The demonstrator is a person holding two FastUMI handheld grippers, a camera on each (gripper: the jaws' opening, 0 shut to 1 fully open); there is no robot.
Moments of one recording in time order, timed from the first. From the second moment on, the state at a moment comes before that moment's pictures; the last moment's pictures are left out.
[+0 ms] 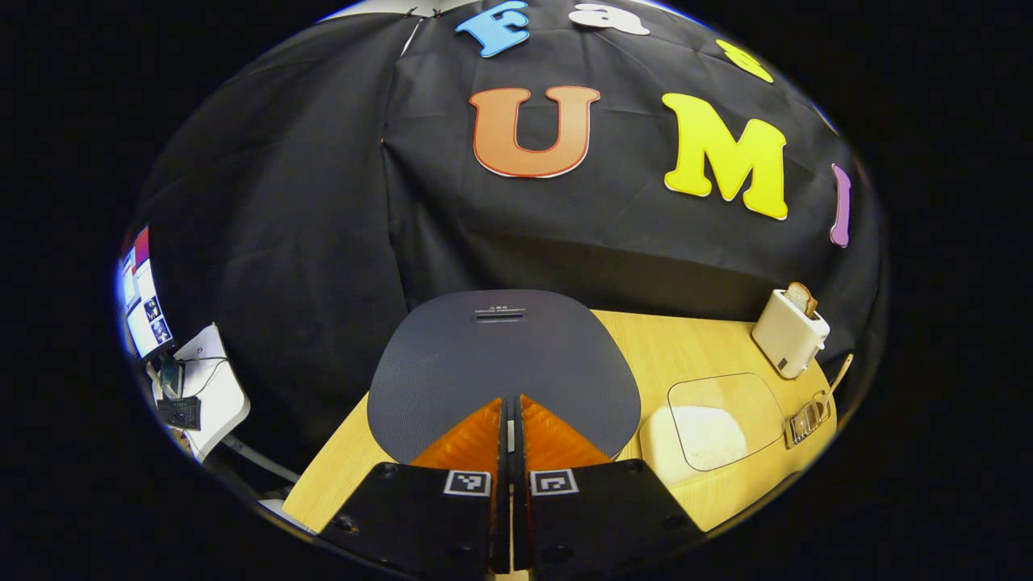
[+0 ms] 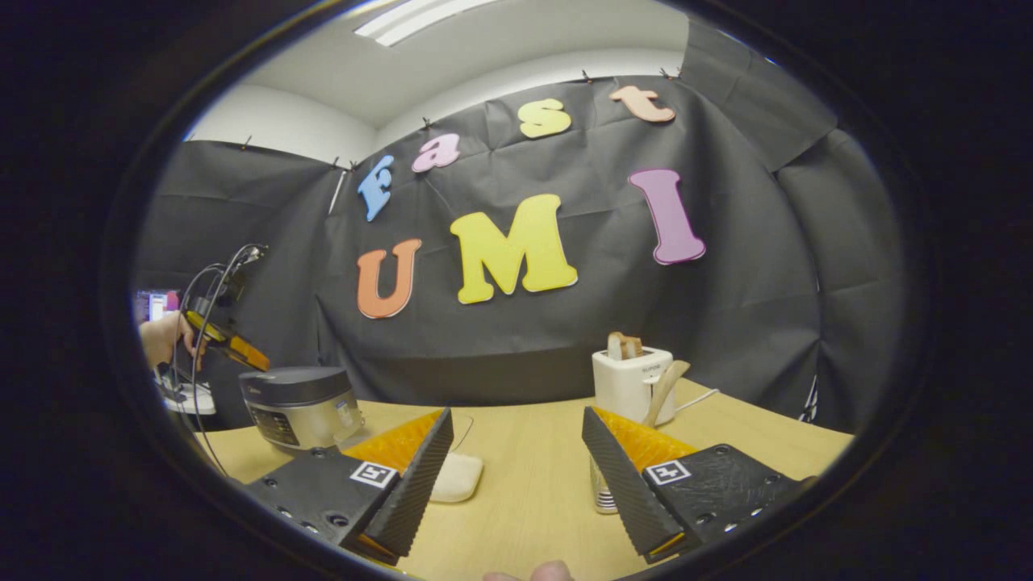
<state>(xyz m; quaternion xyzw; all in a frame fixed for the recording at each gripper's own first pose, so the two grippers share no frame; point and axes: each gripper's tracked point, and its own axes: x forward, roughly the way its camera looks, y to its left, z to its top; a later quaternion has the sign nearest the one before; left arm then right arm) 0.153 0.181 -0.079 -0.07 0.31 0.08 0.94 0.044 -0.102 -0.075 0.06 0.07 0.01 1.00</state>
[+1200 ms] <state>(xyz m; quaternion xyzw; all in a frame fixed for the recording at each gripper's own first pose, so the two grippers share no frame) 0.166 0.174 -0.024 -0.04 0.19 0.09 0.98 0.034 -0.110 -0.060 0.05 0.05 0.01 1.00</state>
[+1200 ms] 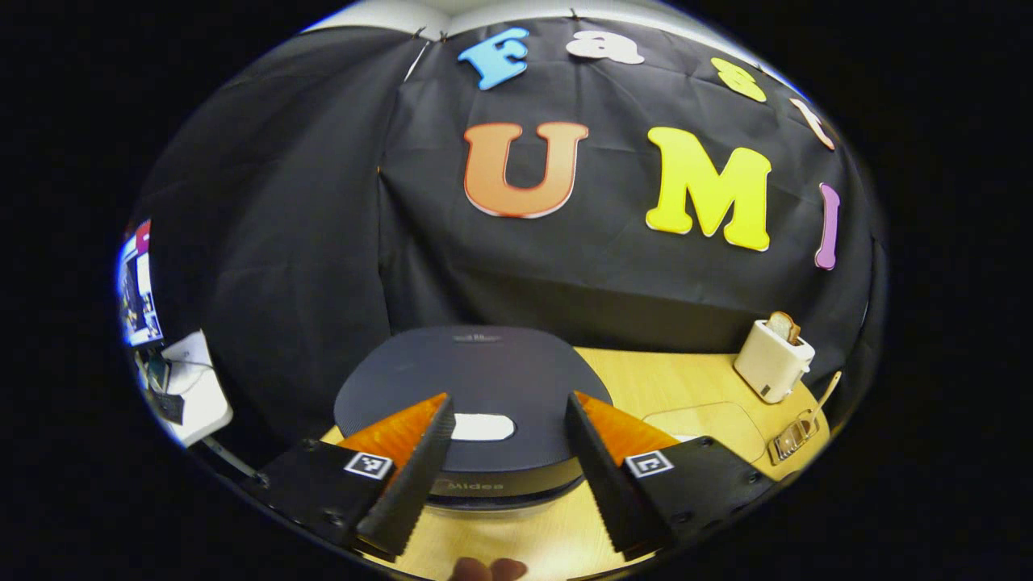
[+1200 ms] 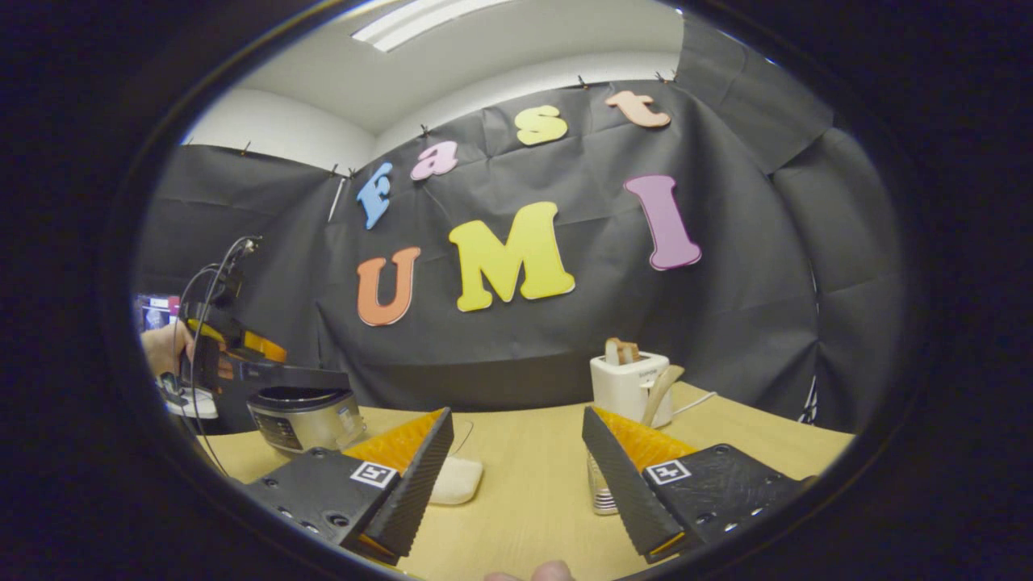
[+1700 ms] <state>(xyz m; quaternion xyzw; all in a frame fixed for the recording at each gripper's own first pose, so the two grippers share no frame) 0.137 0.168 0.071 -0.02 0.08 0.11 0.99 0.029 -0.140 -0.038 0.04 0.04 0.00 1.00</state>
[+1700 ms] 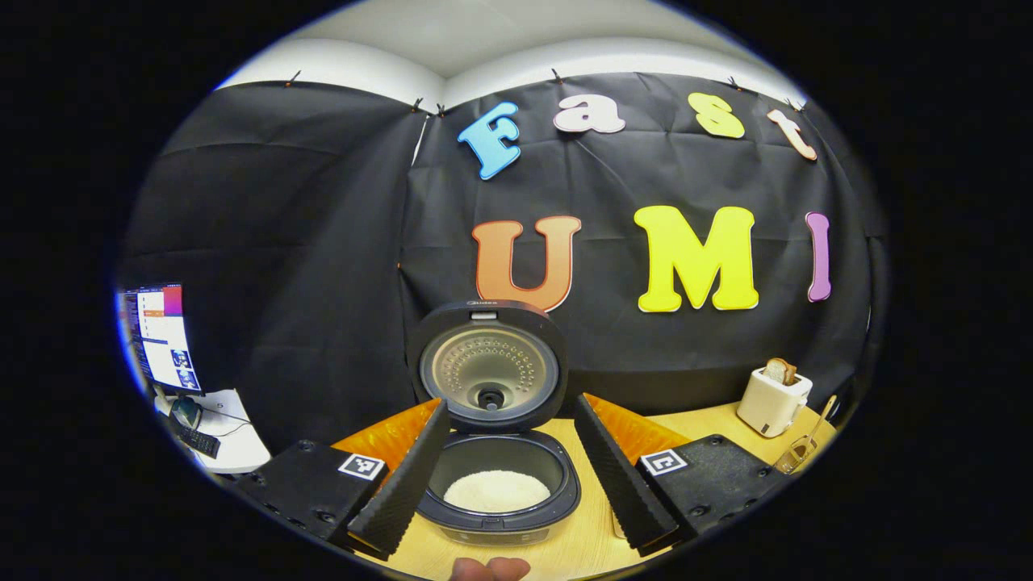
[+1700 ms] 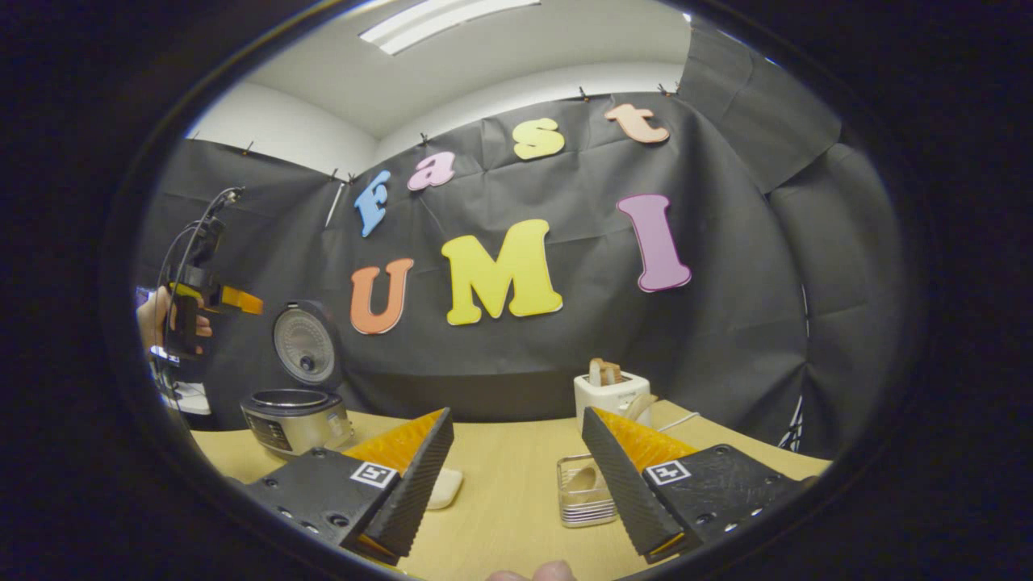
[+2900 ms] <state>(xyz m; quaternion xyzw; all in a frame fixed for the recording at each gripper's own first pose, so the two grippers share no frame) 0.076 0.078 -0.039 -0.02 0.12 0.07 0.99 0.152 -0.256 -0.154 0.12 0.24 -0.01 0.96</state>
